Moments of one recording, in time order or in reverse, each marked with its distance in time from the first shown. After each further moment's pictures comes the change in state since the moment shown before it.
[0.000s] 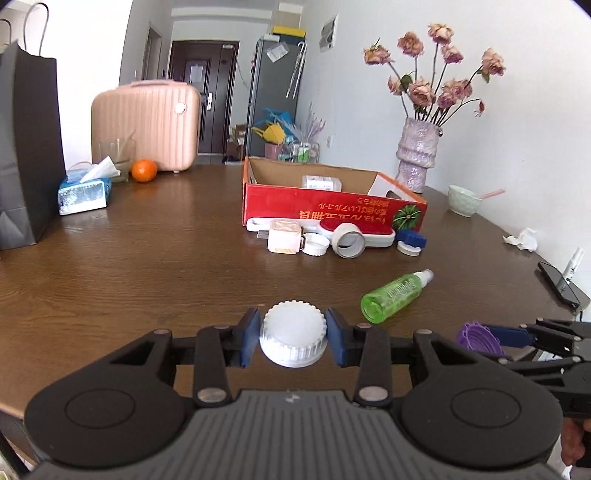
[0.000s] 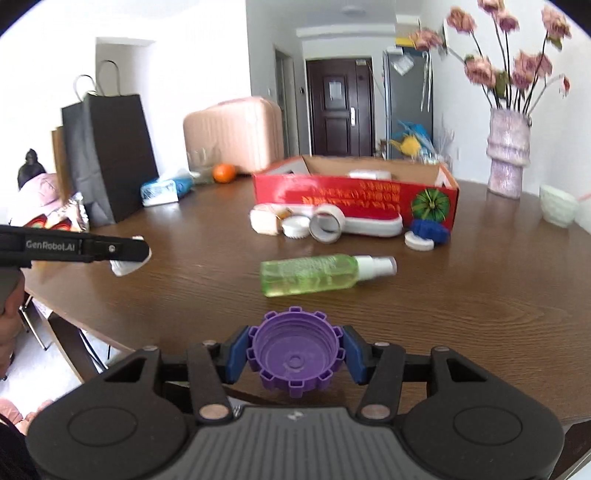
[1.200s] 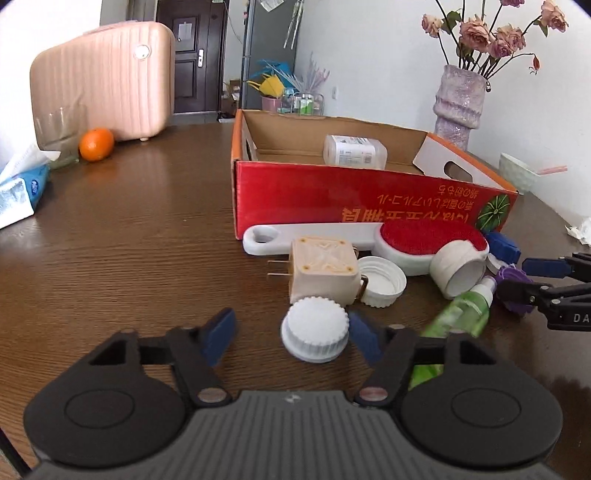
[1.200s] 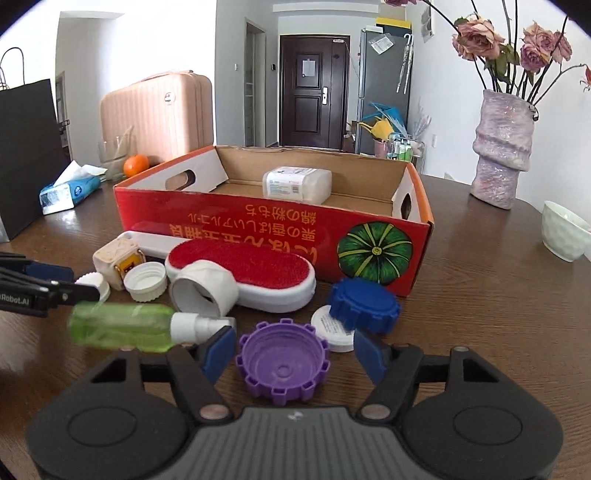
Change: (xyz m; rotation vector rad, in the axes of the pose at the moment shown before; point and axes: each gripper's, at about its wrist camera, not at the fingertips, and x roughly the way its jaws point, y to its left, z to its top) left arm 0.209 0.032 0.070 0.027 0.169 -0.001; right arm 0.163 -0.111 0.089 -0.007 0.105 -0.115
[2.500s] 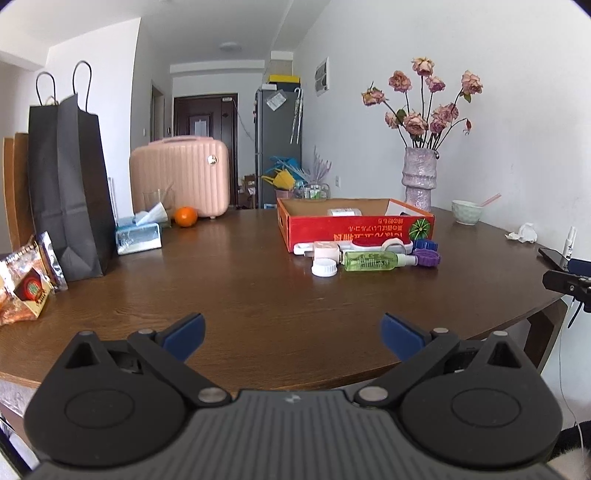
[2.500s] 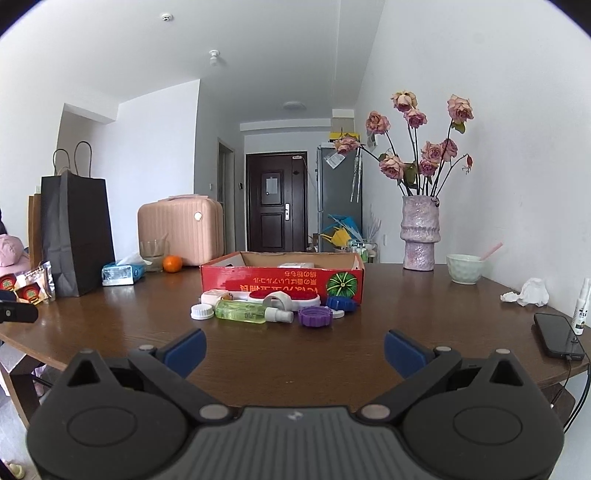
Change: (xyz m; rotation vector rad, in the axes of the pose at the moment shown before) left arm -0.268 0.007 -0.161 0.066 -0.316 0.066; right arm -0.254 0.092 -0.160 0.075 -0.423 -0.116
